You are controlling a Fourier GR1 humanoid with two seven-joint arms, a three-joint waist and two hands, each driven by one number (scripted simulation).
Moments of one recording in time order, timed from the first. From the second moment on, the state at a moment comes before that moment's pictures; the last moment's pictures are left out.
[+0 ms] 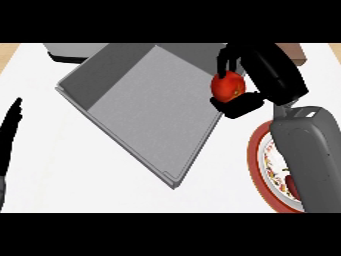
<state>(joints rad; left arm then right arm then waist) -0.09 0.45 0.06 -1.33 -0.12 0.18 0.06 -0.68 -0.20 0.09 -1.48 0.79 0.22 -0.01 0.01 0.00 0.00</state>
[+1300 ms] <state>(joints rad) -0.18 0.40 0.05 -1.28 -0.17 0.15 0.04 -1.26 0.00 0.27 -0.55 0.47 -0.23 0.18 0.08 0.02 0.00</state>
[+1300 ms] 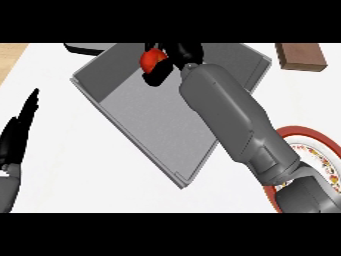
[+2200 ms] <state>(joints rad) -0.20 0.39 0.05 -1.27 -0.19 0.14 0.05 -1.30 0.00 0.22 -0.40 0.15 -0.42 -0.06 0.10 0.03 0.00</state>
